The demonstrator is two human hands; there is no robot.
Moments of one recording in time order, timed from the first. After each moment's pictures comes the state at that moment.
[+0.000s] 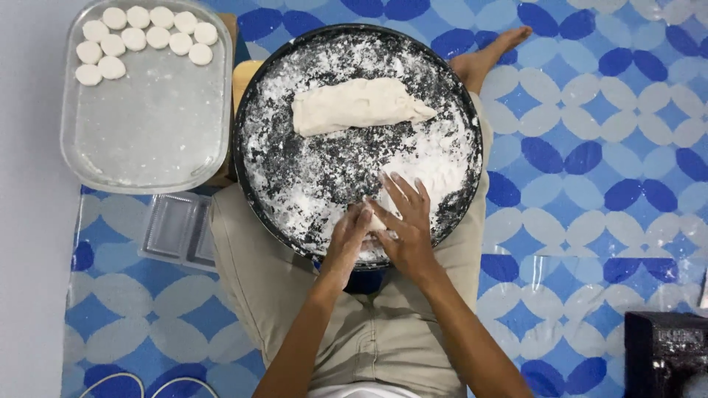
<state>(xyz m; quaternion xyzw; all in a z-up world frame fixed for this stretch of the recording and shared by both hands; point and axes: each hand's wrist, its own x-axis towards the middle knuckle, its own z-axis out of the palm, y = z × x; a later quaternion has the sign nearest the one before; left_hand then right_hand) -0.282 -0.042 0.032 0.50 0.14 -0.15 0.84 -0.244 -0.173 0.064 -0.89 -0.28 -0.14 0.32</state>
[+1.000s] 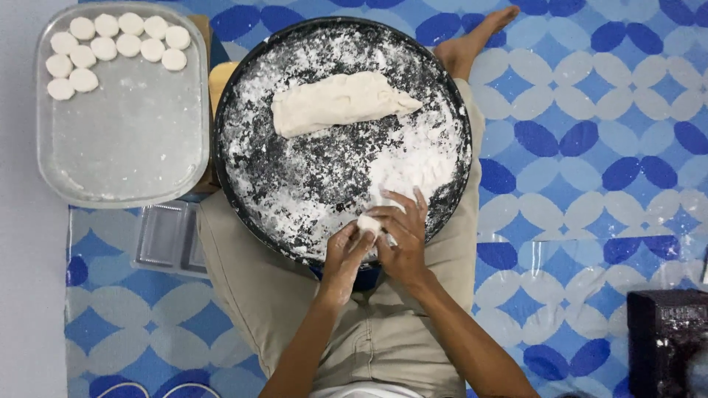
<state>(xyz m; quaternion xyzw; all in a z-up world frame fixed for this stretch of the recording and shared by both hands) -0.300 -0.061 0.018 0.51 0.08 -0.05 0.85 -0.254 -0.187 0.020 -0.86 -0.21 -0.19 0.41</state>
